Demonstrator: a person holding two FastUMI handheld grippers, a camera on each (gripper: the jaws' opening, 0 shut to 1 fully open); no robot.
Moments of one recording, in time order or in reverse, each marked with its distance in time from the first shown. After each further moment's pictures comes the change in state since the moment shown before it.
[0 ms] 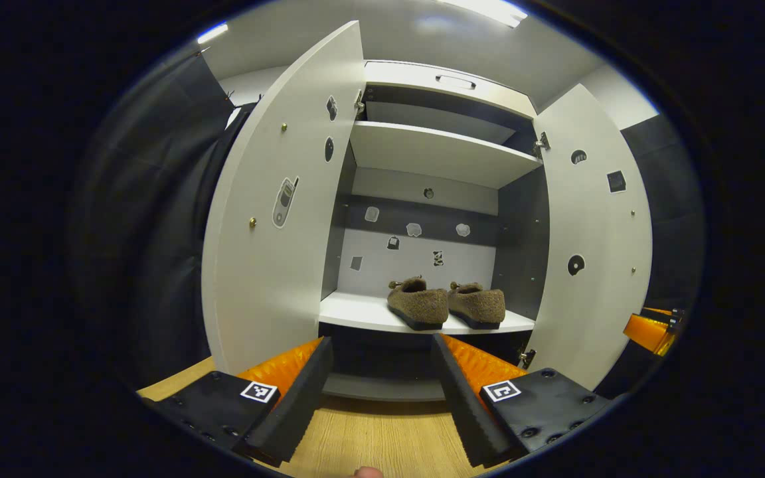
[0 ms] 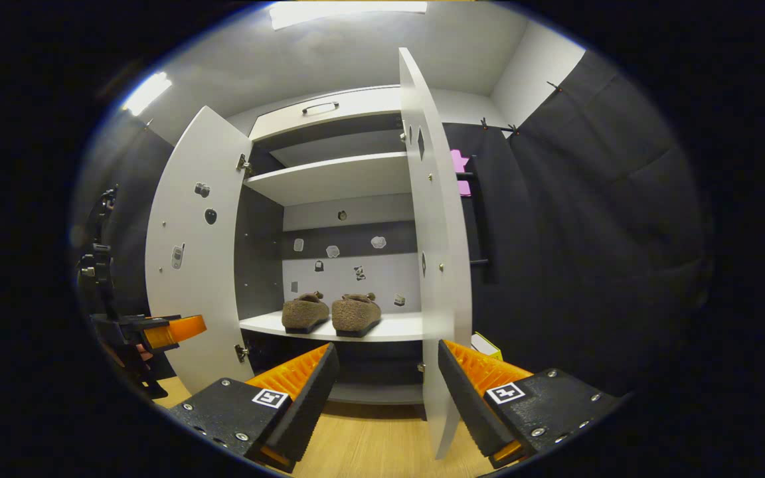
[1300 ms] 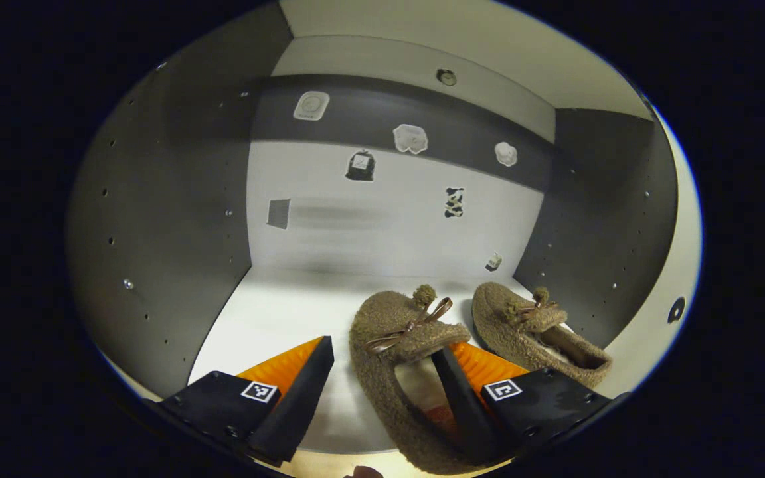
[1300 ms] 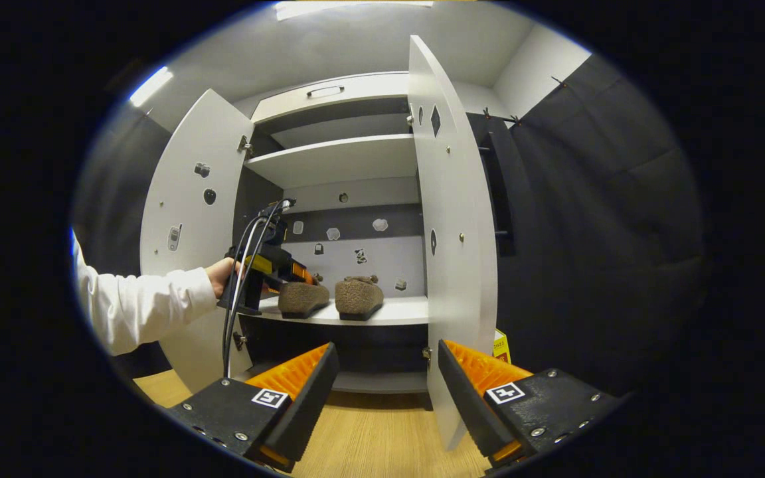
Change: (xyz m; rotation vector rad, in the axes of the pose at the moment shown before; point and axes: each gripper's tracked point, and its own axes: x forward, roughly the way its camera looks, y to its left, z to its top) left arm 0.344 -0.040 -0.038 -0.132 0.494 -0.172; right arm 0.007 0.035 -0.027 0.001 0.057 0.012
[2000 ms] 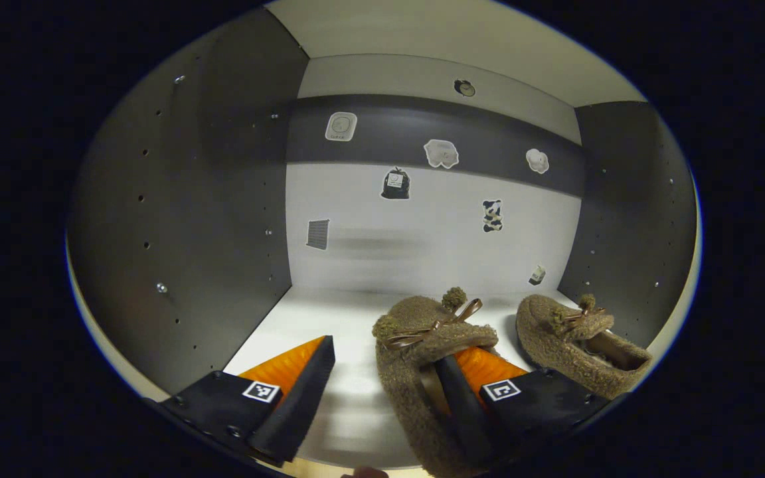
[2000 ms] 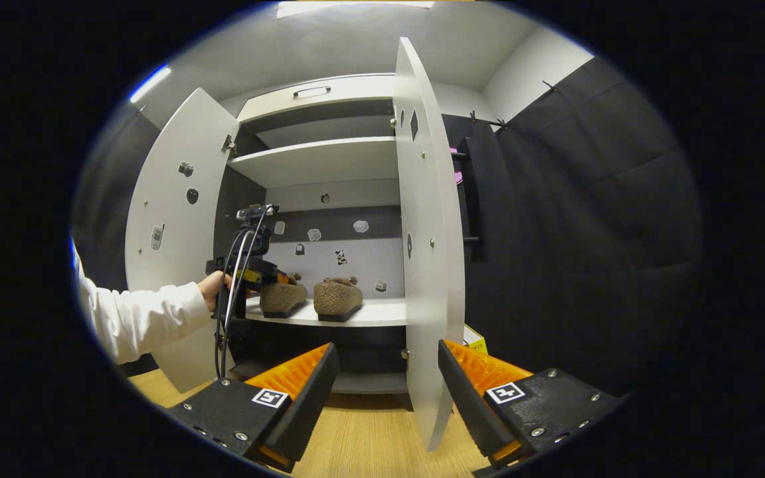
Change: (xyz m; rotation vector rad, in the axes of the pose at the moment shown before) left arm -0.001 0.030 0.002 0.112 -0.144 0.190; right arm 0.000 -0.023 0.006 -0.013 -0.006 -0.073
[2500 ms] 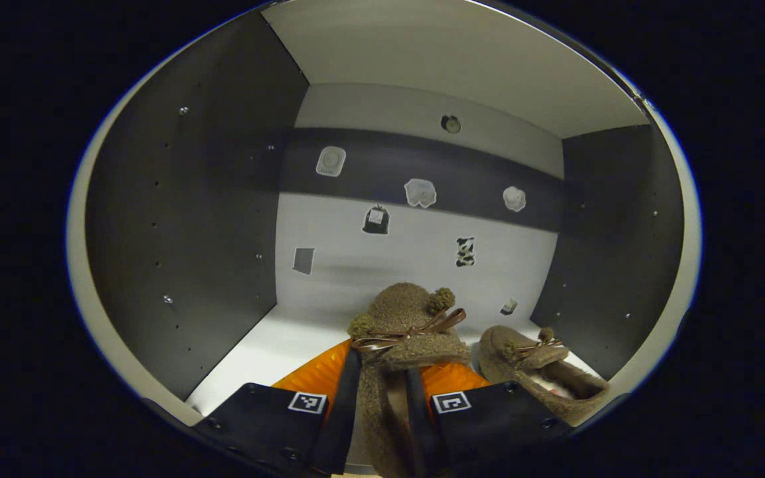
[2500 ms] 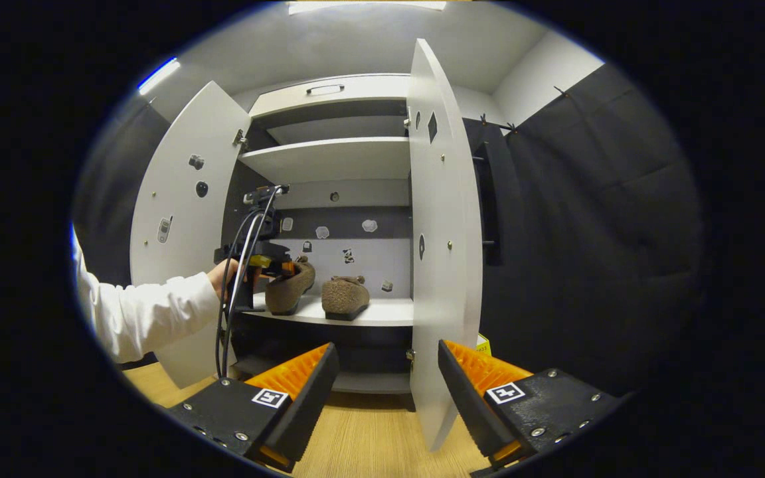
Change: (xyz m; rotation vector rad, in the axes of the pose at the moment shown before) left arm 0.008 -0.023 0.024 0.011 -0.069 -0.003; right arm -0.003 0.006 -0.002 -0.037 0.010 0.001
